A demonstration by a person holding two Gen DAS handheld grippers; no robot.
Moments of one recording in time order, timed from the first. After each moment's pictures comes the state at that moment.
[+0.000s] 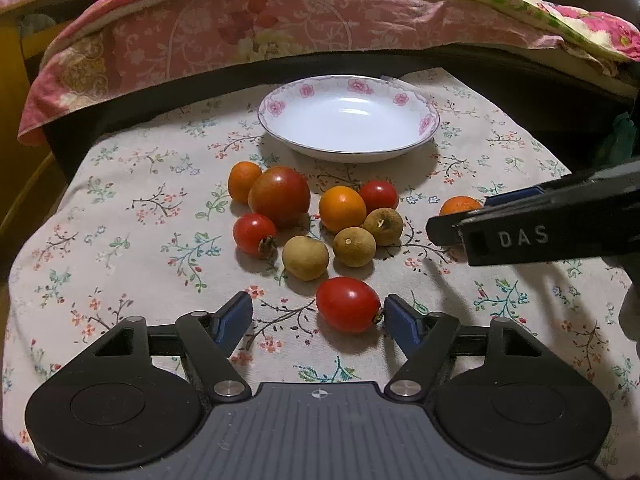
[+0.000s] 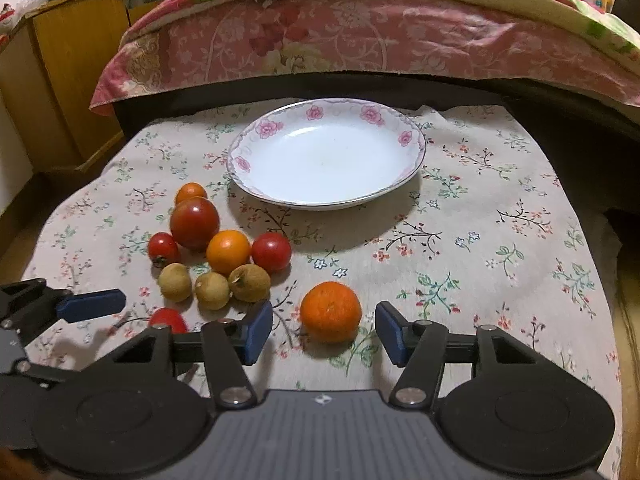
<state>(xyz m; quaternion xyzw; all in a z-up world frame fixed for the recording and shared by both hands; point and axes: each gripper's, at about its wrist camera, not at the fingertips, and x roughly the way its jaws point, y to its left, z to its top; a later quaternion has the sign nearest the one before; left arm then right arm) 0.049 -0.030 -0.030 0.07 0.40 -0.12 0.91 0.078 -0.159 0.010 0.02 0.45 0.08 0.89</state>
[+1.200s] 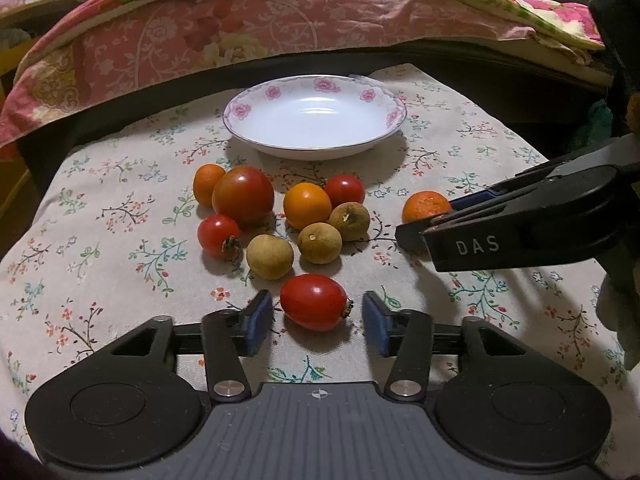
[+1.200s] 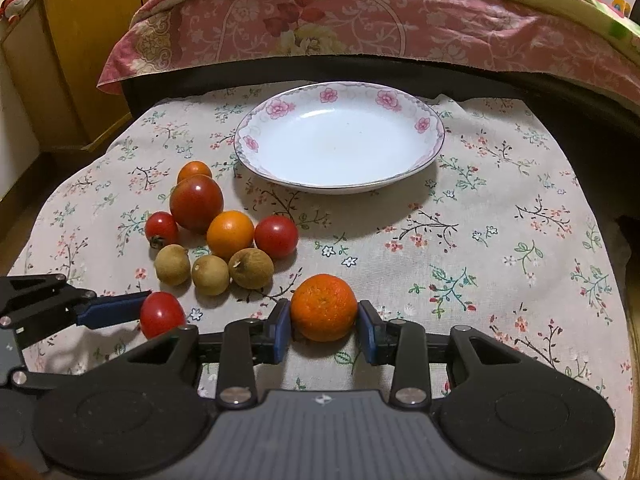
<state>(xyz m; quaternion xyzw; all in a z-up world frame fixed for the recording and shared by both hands) 0.045 -0.040 -0.037 0.07 0.39 -0.15 0.91 0.078 -0.154 0.000 0.00 0.46 0.10 0.88</state>
